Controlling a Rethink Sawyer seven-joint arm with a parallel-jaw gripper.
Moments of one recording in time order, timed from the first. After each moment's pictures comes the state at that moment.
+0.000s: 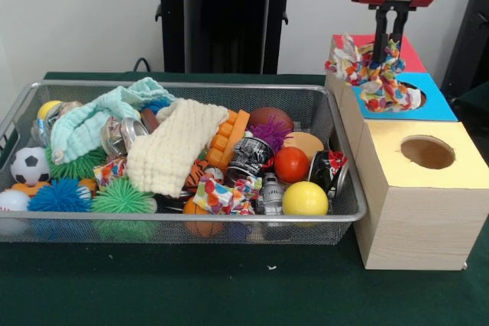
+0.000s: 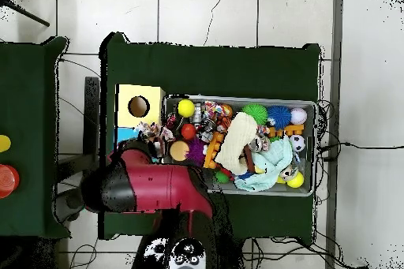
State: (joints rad) arm 0.11 -0.85 -0.11 1.83 0.04 0.27 1.58
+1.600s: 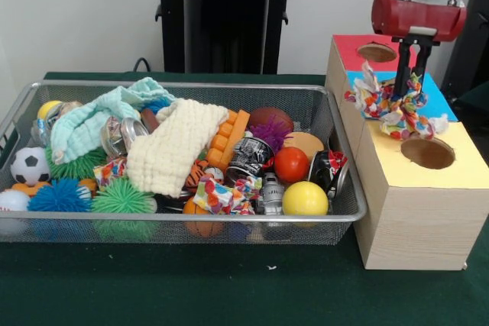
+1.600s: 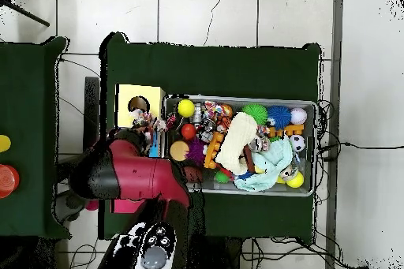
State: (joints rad) arm 0.25 -0.69 -0.23 1.74 0.20 0.16 1.58
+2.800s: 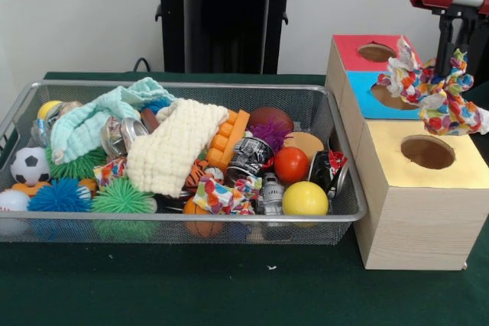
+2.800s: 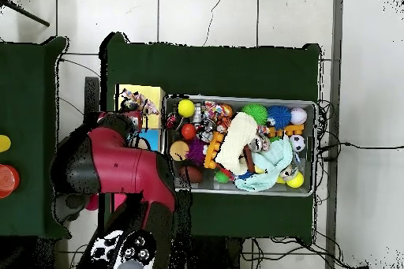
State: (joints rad) arm 0.33 -0.69 -0.32 1.64 0.28 0.19 1.58
